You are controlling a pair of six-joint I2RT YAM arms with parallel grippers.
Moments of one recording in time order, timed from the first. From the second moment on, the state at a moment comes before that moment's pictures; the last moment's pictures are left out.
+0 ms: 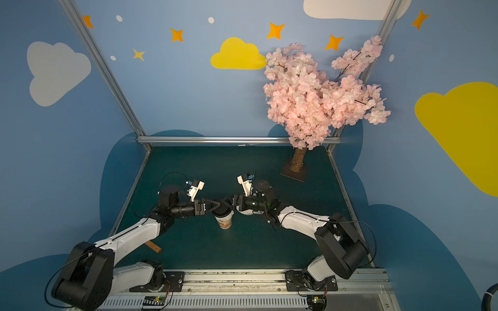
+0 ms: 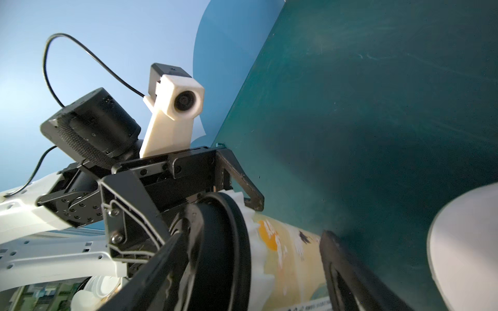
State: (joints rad) left arm -0.28 1.24 0.49 0.24 0.91 -0.64; right arm 0.76 1.51 0.73 0.43 -0.51 0.67
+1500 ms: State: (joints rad) left arm -0.27 1.24 0.48 0.26 0.93 -0.63; right arm 0.77 1.50 0.92 0.24 -0.33 0.55
